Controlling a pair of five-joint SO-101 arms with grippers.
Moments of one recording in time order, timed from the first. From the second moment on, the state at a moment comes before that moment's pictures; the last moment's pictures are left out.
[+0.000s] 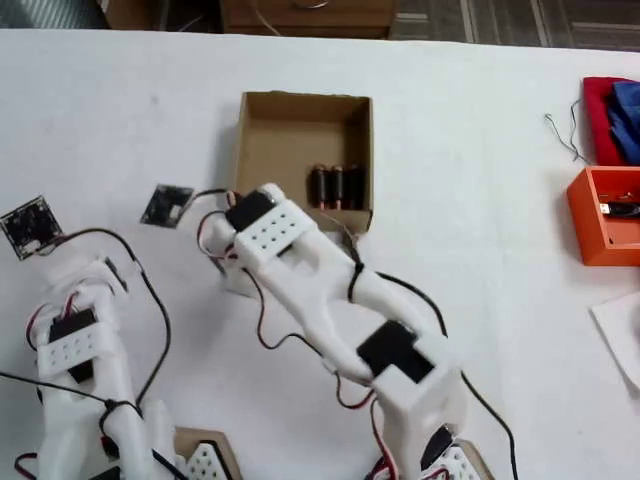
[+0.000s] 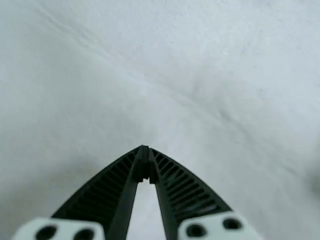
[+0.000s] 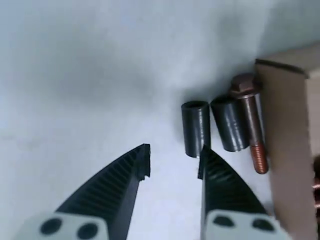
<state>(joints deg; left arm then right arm) -35.3 -38.7 75.1 18.9 9.5 -46.5 20.7 -4.2 74.4 31.3</state>
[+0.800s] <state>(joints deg) -38.2 -38.7 75.1 18.9 9.7 -46.5 27.3 -13.4 81.4 31.3</state>
